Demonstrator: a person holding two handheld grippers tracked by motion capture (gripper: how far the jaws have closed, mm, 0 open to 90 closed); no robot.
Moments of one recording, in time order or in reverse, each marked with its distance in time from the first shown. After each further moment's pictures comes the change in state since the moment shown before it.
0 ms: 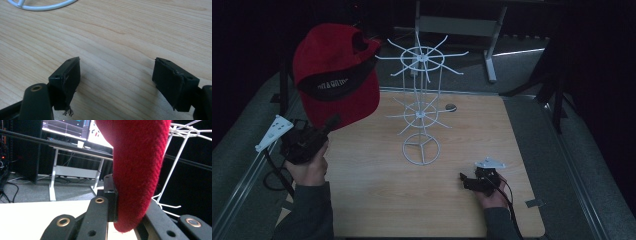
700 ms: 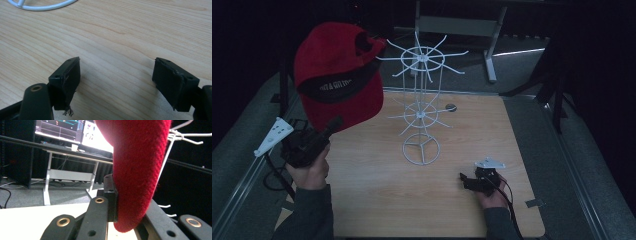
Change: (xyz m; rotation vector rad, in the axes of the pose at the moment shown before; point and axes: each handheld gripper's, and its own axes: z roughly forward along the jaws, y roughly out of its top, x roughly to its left) left arm -0.010 -0.001 -0.004 -0.016 -0.039 0.021; right arm 0.000 0.000 0.000 0.000 -0.001 -0.003
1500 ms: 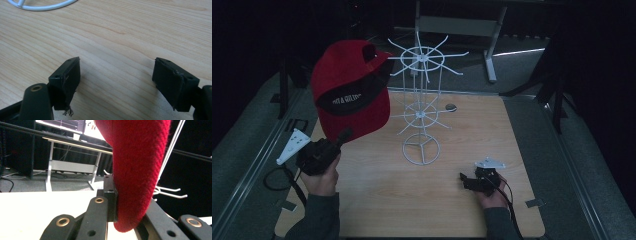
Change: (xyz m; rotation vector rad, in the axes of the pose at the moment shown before) left arm 0.002 -0.044 0.010 0.049 0.021 -0.014; right arm 0.000 0.000 0.000 0.000 0.001 0.001
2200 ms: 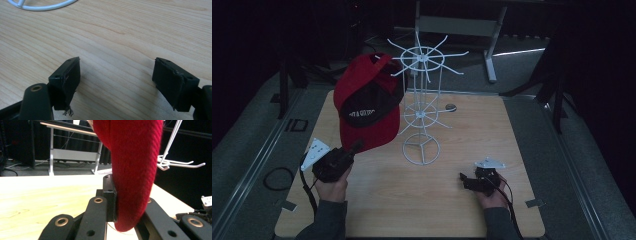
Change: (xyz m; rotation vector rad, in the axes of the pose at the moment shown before) left arm -0.005 -0.039 0.015 0.095 0.027 0.052; right arm 0.000 0.000 0.000 -0.001 0.000 -0.002
